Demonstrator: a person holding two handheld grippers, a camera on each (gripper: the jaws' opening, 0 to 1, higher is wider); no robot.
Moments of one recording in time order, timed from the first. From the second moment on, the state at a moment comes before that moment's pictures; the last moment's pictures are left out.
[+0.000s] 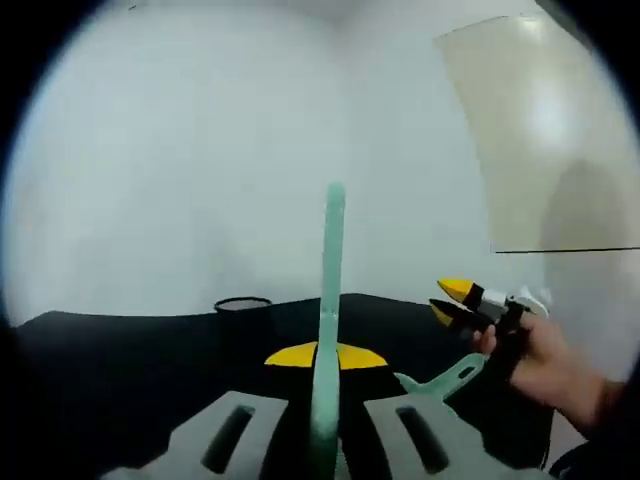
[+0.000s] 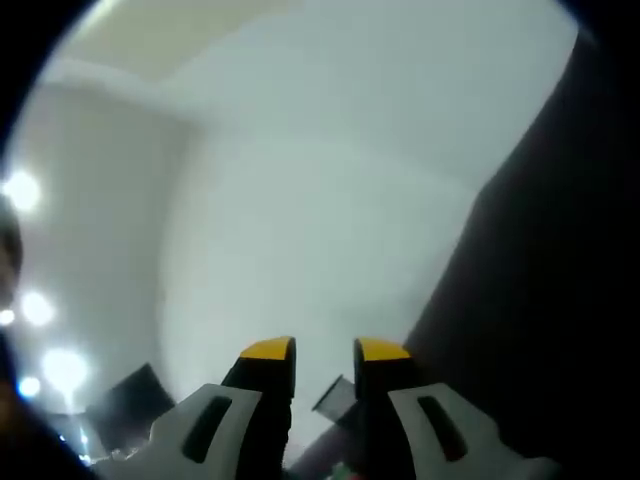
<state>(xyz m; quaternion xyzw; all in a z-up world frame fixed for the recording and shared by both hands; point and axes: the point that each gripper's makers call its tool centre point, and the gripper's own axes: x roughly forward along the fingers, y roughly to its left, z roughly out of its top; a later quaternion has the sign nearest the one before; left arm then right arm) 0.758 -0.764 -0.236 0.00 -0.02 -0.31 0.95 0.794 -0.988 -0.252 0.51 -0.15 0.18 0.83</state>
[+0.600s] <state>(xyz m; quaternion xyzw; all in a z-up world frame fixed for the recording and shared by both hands) 0.774 -0.657 -0.212 0.08 -0.07 -0.24 0.96 0.794 -0.988 -0.252 0.51 -0.15 0.18 0.83</state>
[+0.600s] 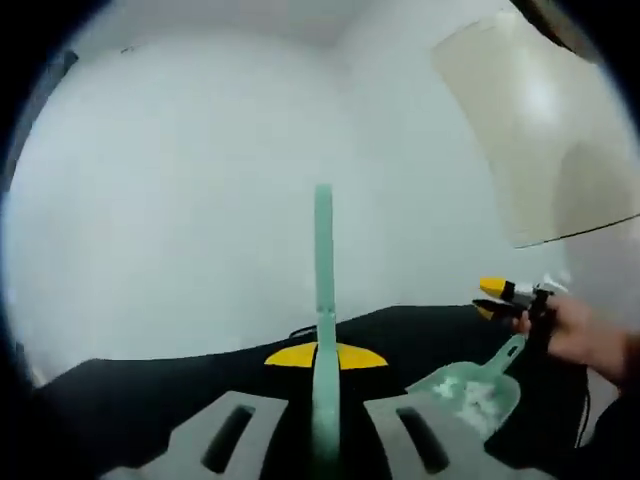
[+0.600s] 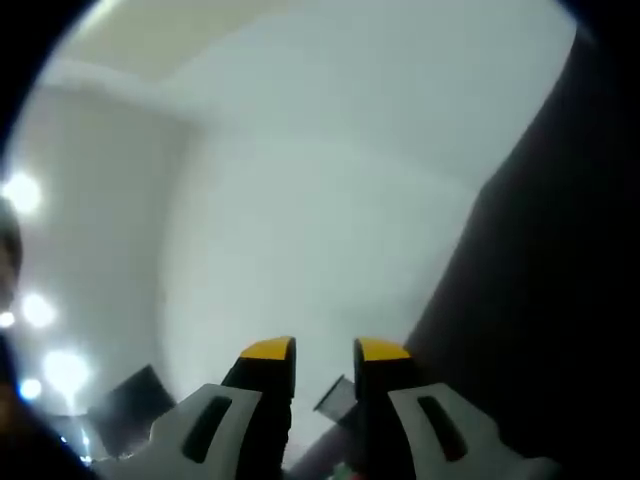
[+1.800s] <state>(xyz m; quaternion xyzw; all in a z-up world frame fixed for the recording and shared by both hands) 0.791 -0.574 -0.258 0.01 -0.06 -0.24 0.97 0.799 -0.979 -0.261 0.48 -0.12 0.16 0.85</state>
